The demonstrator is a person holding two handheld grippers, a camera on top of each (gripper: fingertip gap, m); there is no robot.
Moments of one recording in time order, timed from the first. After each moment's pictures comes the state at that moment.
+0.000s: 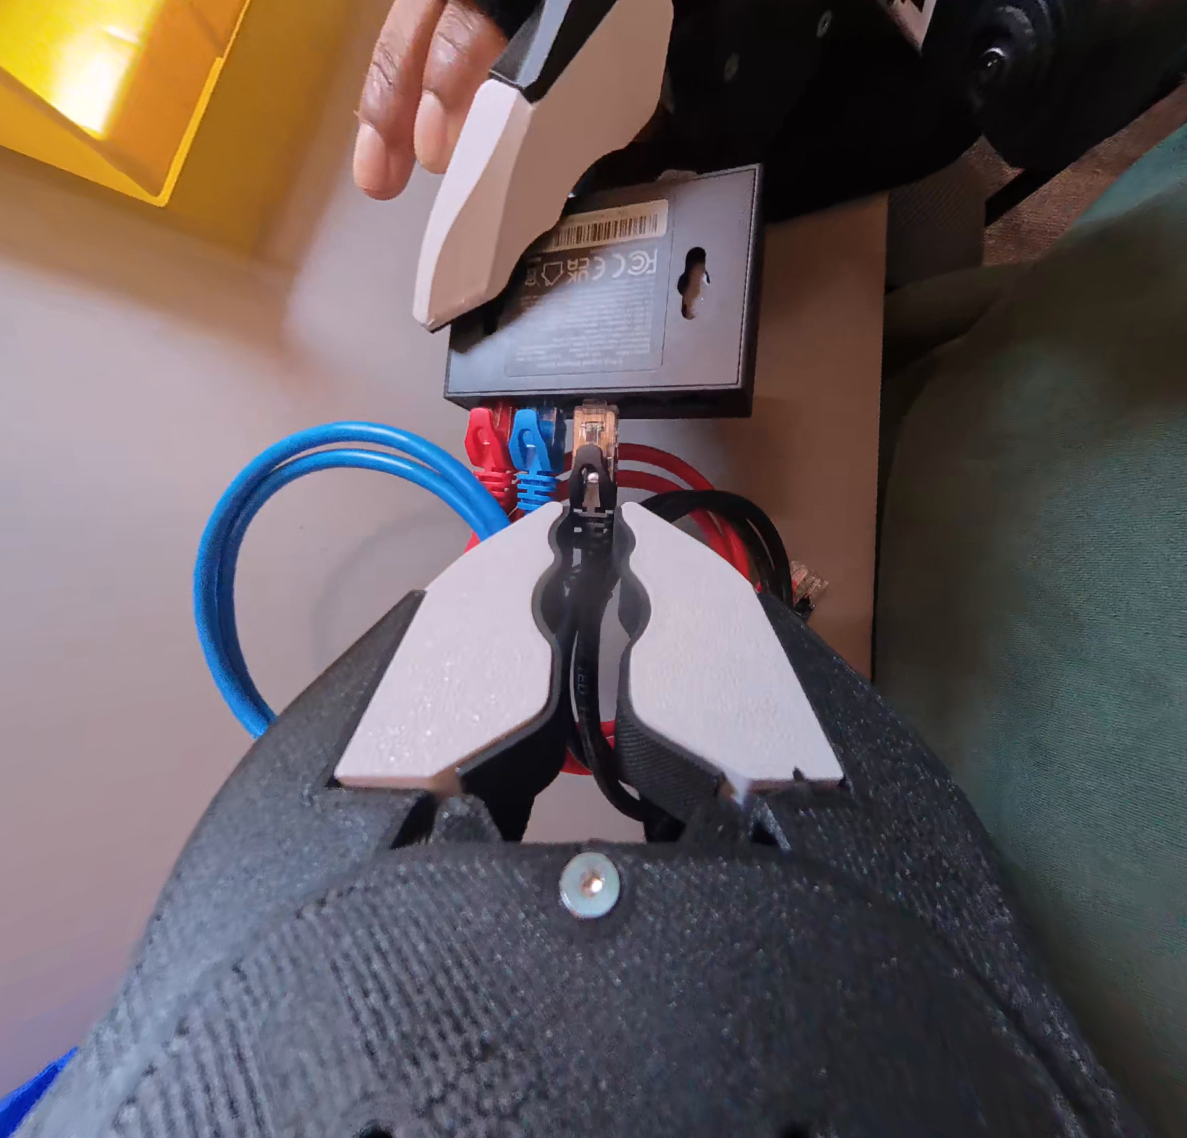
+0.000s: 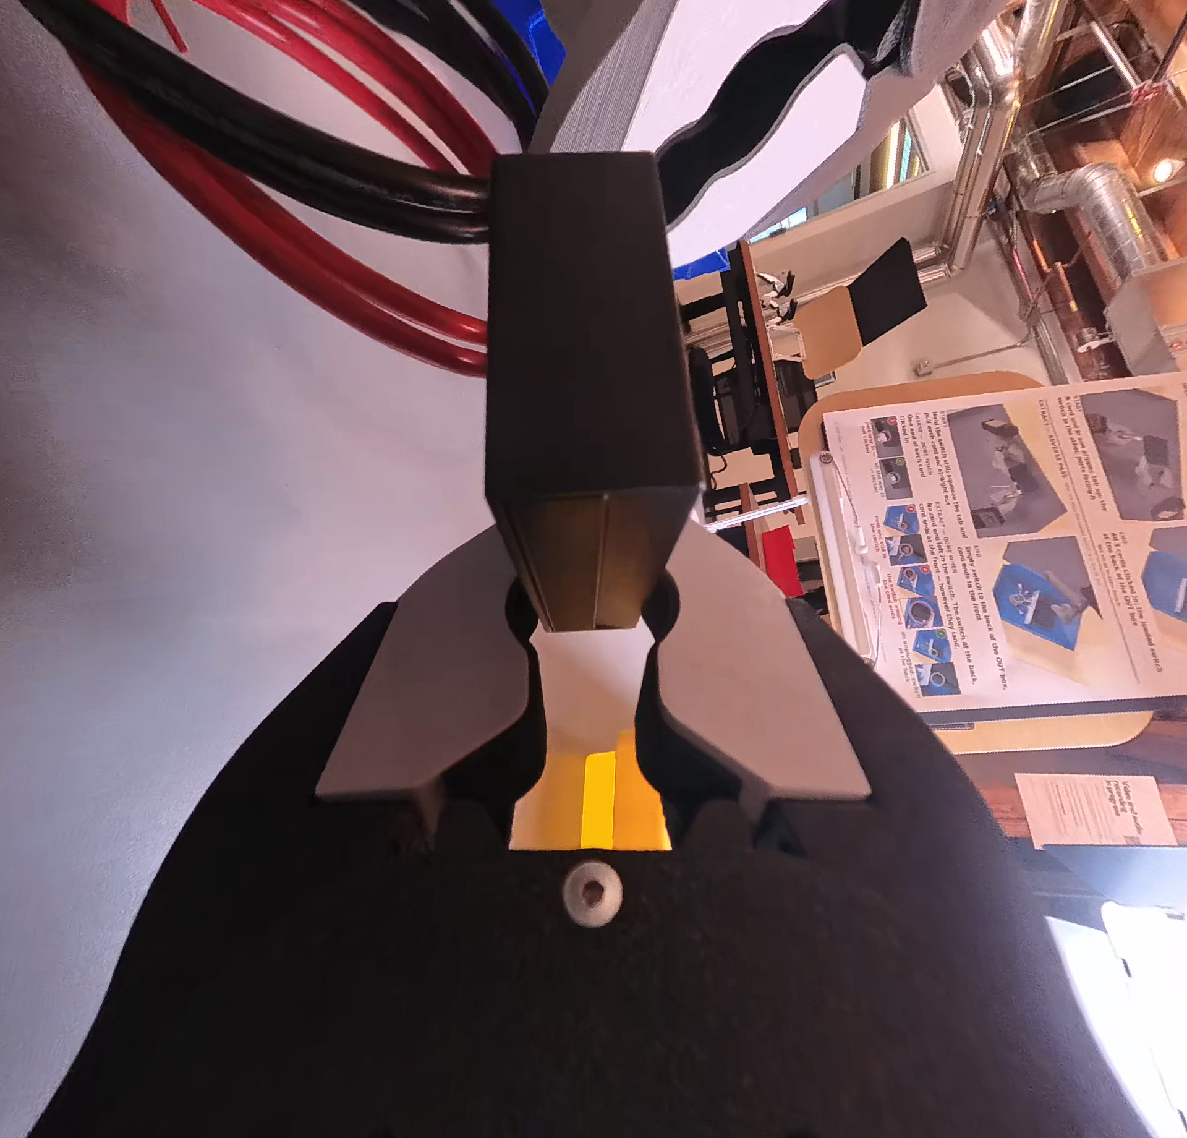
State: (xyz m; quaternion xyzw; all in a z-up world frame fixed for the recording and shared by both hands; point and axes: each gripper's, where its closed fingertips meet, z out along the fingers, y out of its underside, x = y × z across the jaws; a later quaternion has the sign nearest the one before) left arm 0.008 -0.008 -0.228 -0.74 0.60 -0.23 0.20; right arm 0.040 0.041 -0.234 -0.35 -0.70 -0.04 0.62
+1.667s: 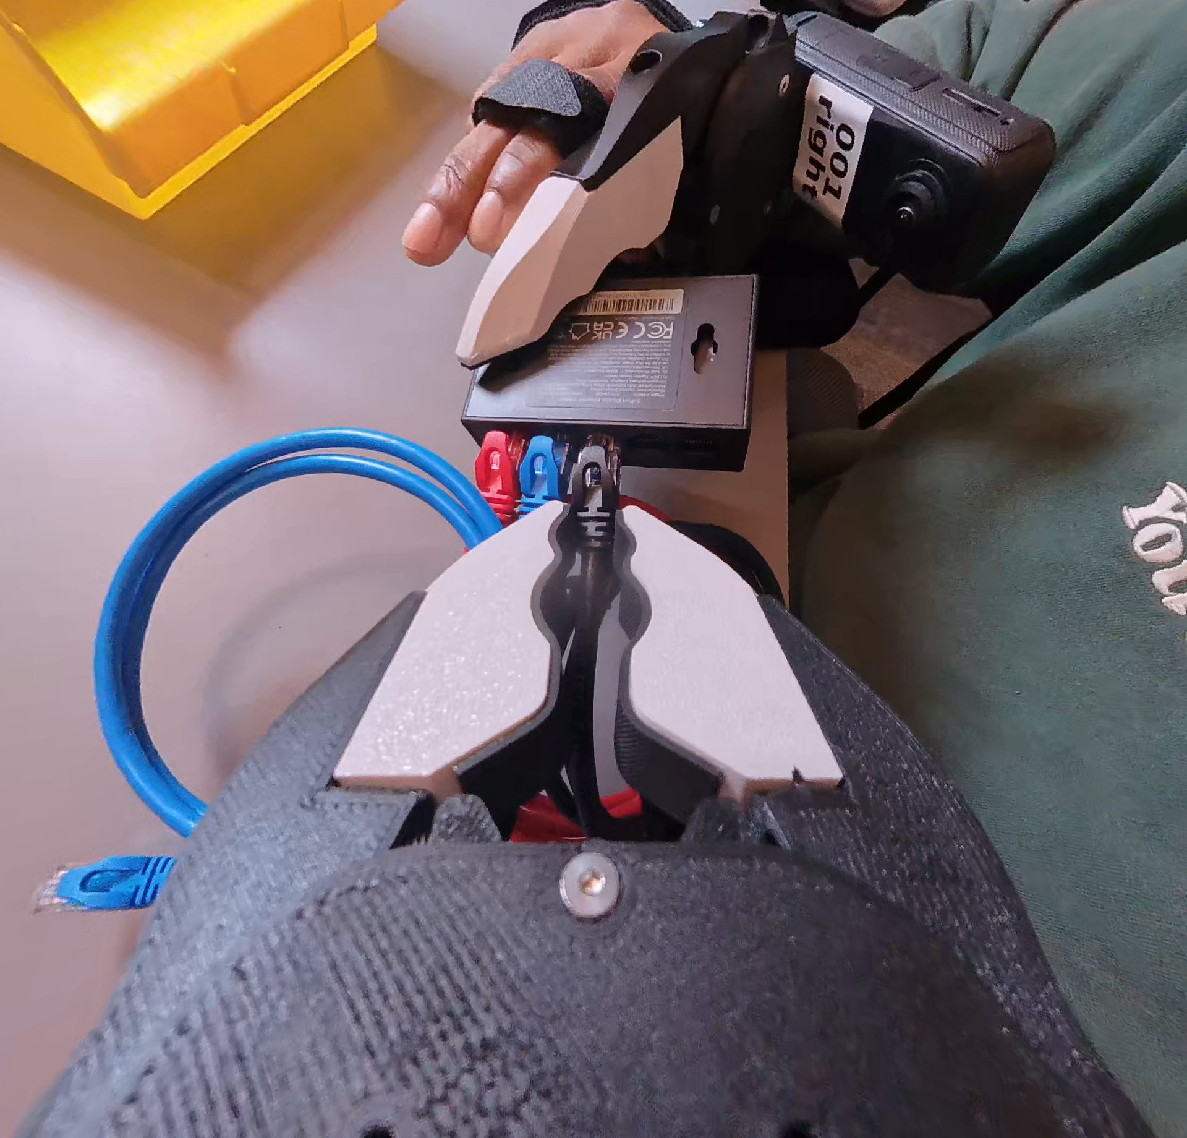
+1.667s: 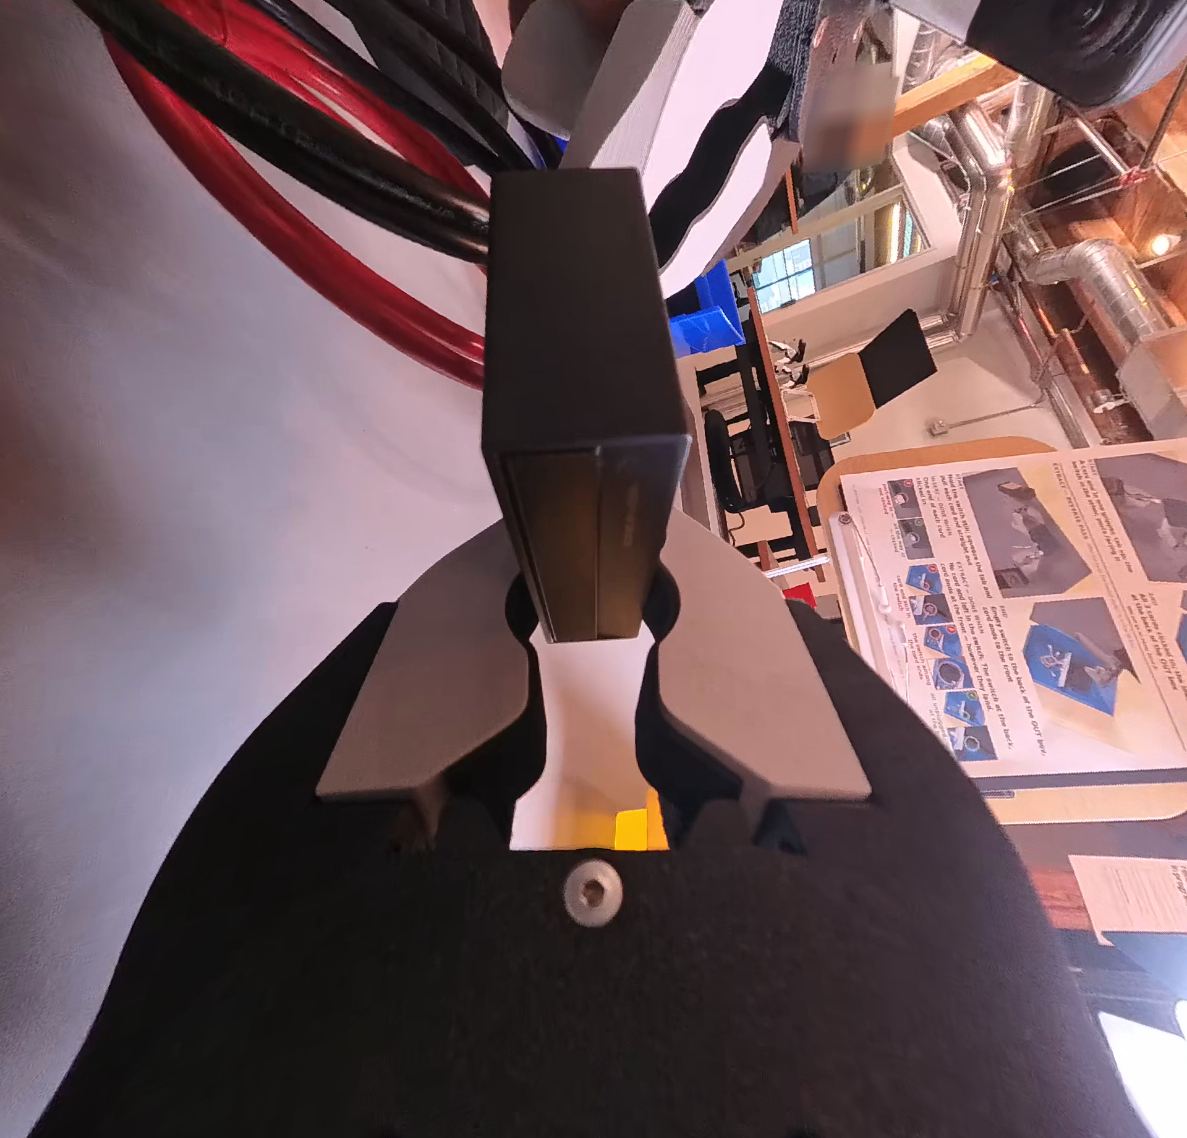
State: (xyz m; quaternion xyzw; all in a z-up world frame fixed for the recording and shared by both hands) left arm 0.011 -0.027 -0.226 -0.74 0.50 -0.37 0.27; right arm 0.032 0.012 -0.238 -0.32 -0.71 0.00 0.63
